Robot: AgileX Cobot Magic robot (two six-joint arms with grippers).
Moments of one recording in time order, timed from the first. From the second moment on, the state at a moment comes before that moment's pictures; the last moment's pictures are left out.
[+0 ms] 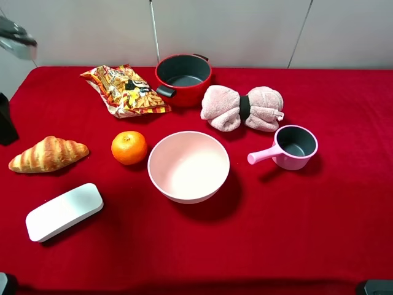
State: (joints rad) left arm -0.09 1.43 -1.02 0.06 1.17 0.58; right arm -0.02 -0.01 -0.50 -0.09 1.02 0.01
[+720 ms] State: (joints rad) left arm -0.09 1.68 -1.02 0.08 0.93 0.79; right arm -0.02 -0.01 -0.50 -0.09 1.02 0.01
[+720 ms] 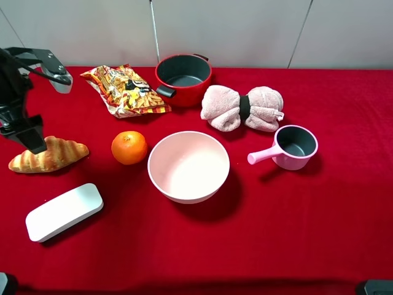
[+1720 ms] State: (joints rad) left arm -0.09 1.93 -1.01 0.17 0.74 0.90; right arm -0.02 -0.01 -0.50 -0.09 1.02 0.01
